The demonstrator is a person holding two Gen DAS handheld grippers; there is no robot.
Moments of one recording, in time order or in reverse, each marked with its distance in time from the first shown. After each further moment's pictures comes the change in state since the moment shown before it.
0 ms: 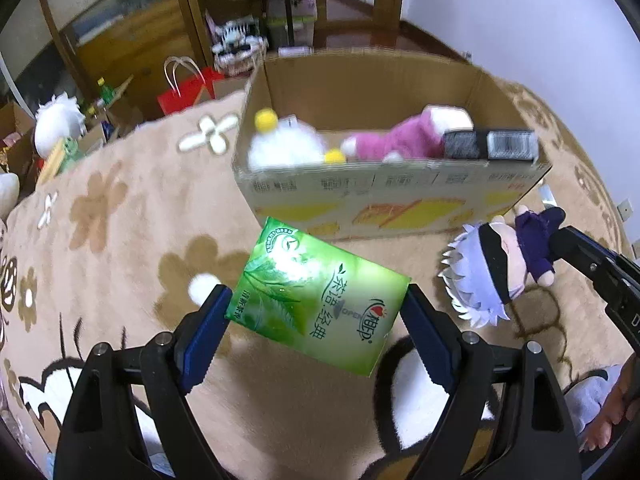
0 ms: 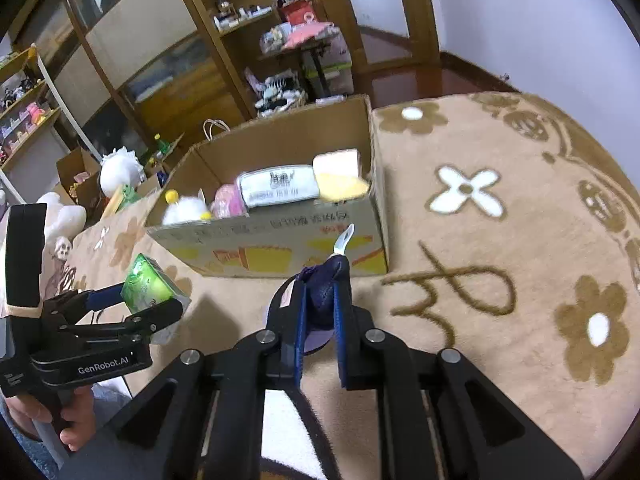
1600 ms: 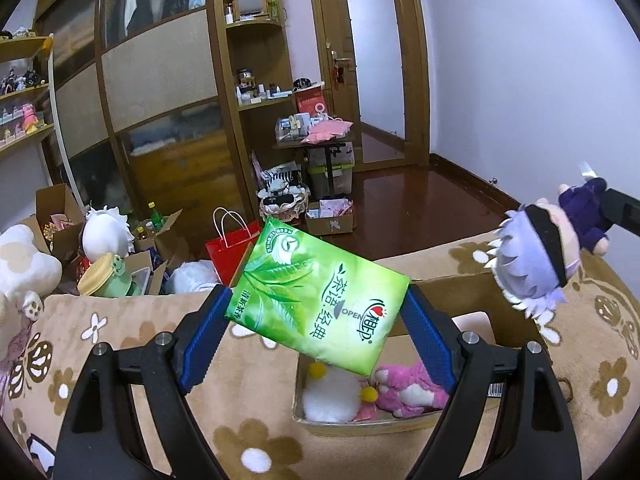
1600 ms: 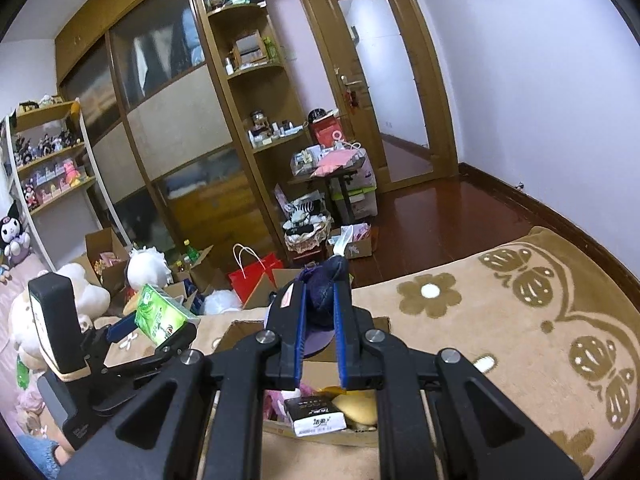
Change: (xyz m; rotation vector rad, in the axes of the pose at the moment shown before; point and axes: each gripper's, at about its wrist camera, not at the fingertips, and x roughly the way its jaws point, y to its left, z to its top) left arm -0.056 0.009 0.095 -0.023 -0.510 0.149; right arm -0.066 0.026 0.113 -0.063 -0.392 0.073
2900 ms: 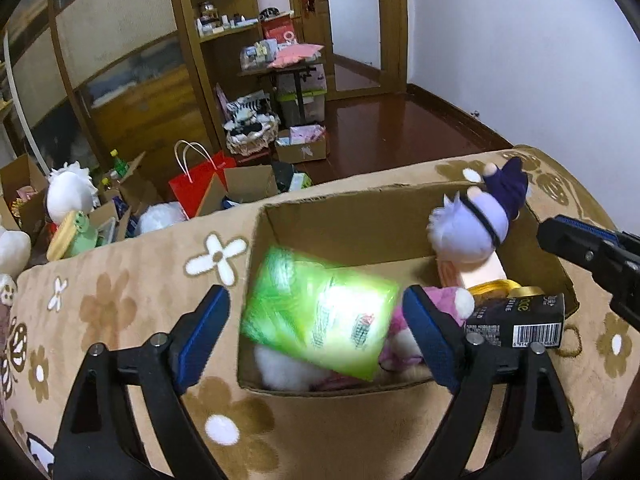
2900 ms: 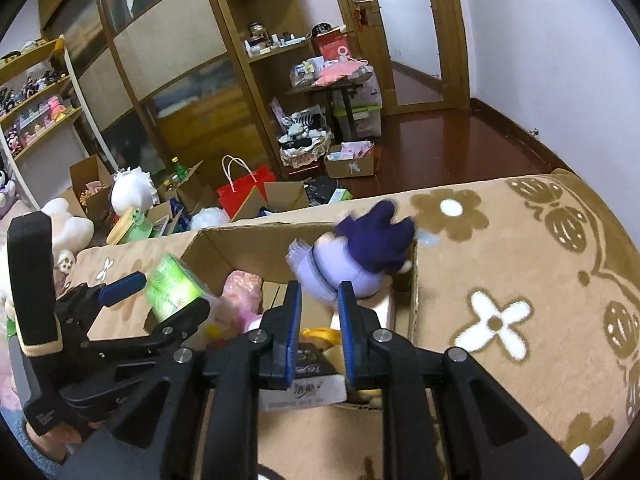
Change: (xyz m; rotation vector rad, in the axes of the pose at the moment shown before) left arm 0.058 -0.017 -0.041 0.053 0.242 -0.081; right arm 0.081 -0.006 -0.054 -0.044 0.296 -0.006
